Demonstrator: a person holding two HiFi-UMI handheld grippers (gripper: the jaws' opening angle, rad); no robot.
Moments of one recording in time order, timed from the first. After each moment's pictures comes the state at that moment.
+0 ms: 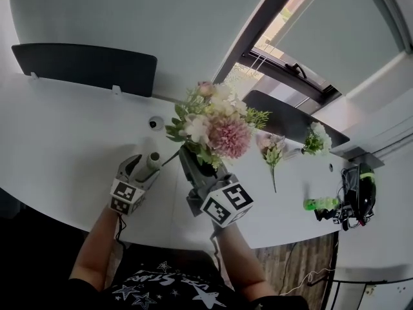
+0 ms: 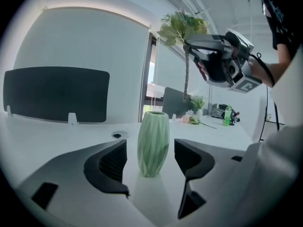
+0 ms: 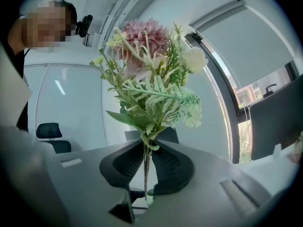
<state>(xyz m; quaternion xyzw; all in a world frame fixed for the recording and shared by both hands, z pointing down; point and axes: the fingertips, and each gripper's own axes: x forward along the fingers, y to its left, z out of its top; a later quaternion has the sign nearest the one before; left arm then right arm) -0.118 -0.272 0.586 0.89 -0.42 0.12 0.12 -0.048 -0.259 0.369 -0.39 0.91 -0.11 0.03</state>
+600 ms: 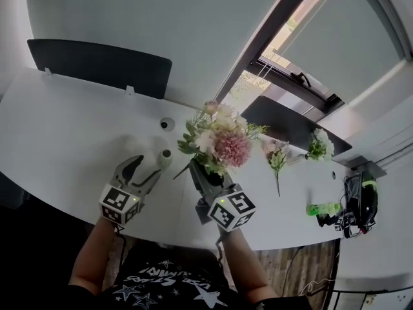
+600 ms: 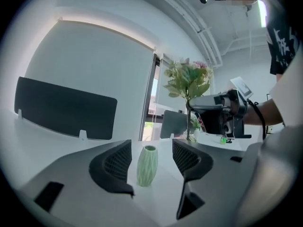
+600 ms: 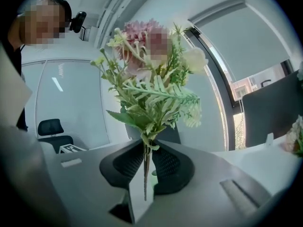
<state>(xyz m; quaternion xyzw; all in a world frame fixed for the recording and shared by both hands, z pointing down) -0.155 -0.252 0.464 0.89 -0.43 0.05 0.12 -0.043 -0.251 0.375 -0.40 0.90 -0.16 0.01</state>
